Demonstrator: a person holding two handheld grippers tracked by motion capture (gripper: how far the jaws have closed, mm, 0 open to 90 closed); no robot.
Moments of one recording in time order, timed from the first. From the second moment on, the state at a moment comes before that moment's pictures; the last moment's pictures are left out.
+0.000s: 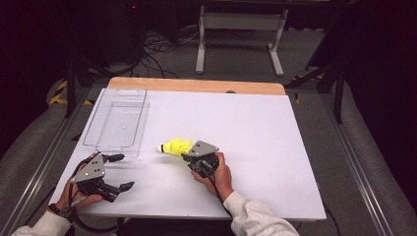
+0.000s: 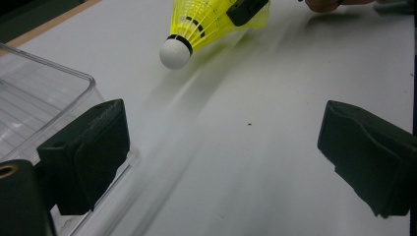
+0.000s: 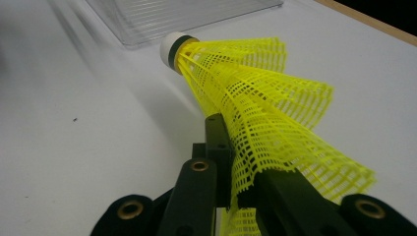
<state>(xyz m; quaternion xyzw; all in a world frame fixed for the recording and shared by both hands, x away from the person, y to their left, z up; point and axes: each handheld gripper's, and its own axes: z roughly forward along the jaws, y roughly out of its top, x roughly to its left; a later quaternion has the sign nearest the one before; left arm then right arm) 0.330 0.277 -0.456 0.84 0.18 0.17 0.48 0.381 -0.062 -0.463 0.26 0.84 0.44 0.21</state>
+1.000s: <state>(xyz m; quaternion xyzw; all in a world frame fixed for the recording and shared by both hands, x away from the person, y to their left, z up) 0.320 0.284 -0.457 0.84 0.18 0.18 0.47 0.390 -0.061 -0.464 0.25 0.85 0.42 0.18</state>
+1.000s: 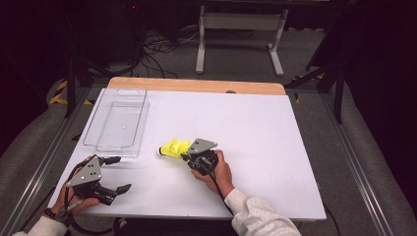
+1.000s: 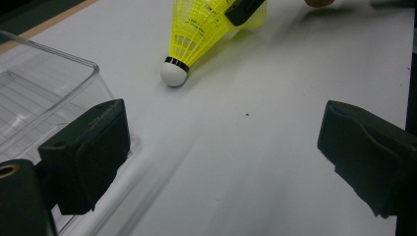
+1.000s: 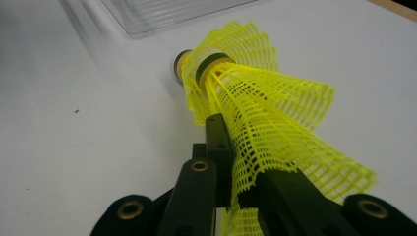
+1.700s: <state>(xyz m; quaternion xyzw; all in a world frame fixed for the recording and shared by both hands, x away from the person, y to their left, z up) 0.317 0.282 -0.460 0.85 0.19 0.18 0.46 0.400 -0.044 -0.470 0.22 0.87 0.42 0.14</state>
